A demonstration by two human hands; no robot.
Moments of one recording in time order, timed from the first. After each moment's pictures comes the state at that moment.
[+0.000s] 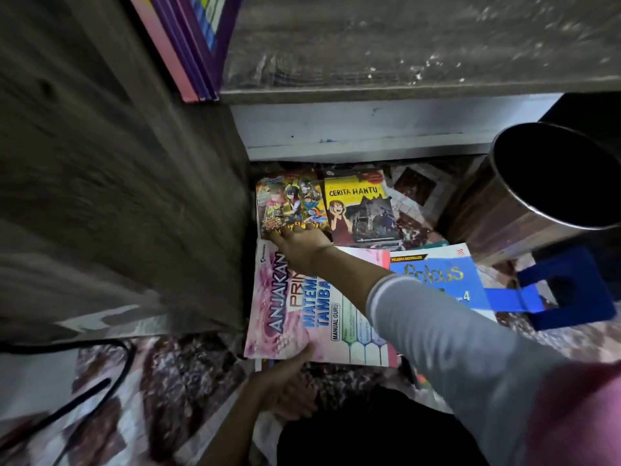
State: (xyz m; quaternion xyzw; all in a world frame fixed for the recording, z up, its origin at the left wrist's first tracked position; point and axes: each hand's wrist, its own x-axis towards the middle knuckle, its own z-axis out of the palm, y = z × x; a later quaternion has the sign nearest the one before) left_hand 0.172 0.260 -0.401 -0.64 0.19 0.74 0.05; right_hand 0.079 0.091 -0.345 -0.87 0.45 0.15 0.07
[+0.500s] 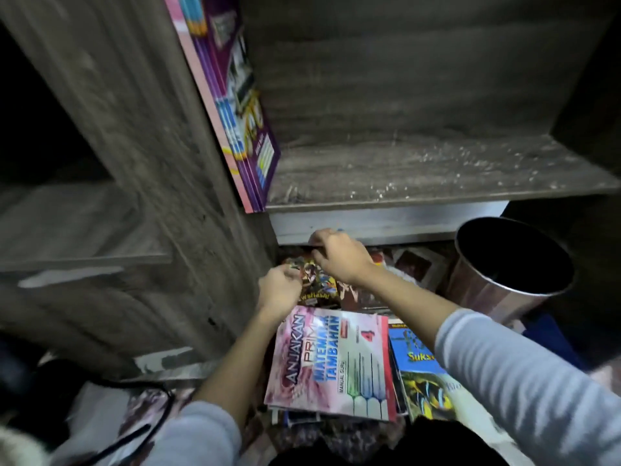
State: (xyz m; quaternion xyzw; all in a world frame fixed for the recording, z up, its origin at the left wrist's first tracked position) left_hand 0.158 0.166 -0.198 -0.75 0.49 0.33 -0.29; right_hand 0.026 0.113 -0.172 -0.82 0.54 -0.14 0.15
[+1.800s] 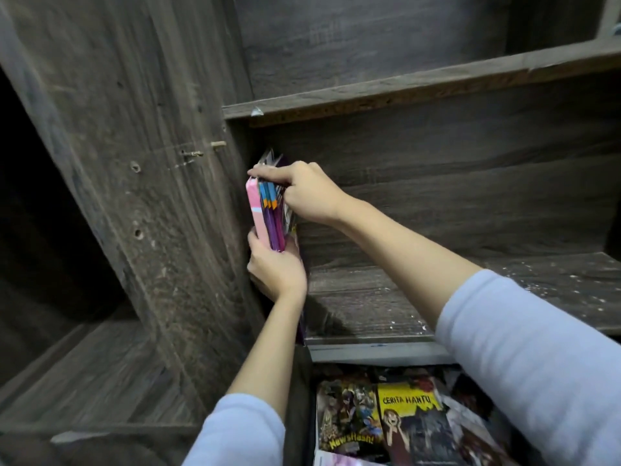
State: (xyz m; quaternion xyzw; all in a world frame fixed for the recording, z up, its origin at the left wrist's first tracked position) left_hand 0.155 0.054 -0.001 -0.68 0.31 0.02 -0.66; right_hand 0.089 0.022 0.094 -0.85 0.30 -0.39 0.18
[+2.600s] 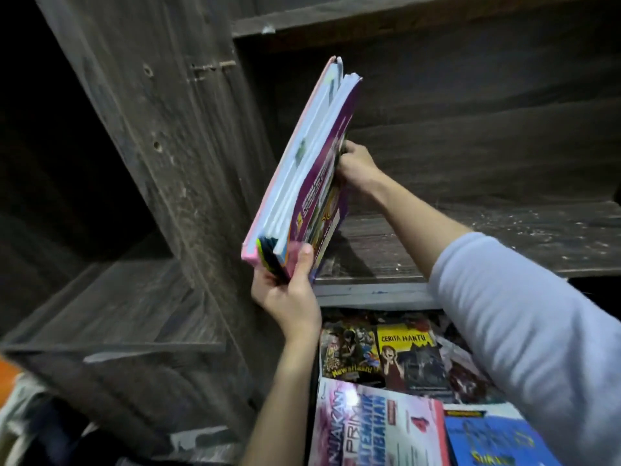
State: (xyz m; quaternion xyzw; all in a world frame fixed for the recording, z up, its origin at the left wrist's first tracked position) left_hand 0.152 0.145 -0.060 -0.37 0.26 0.24 -0.86; right_hand 0.077 -0.002 0.024 -0.61 0.39 -0.51 0.46
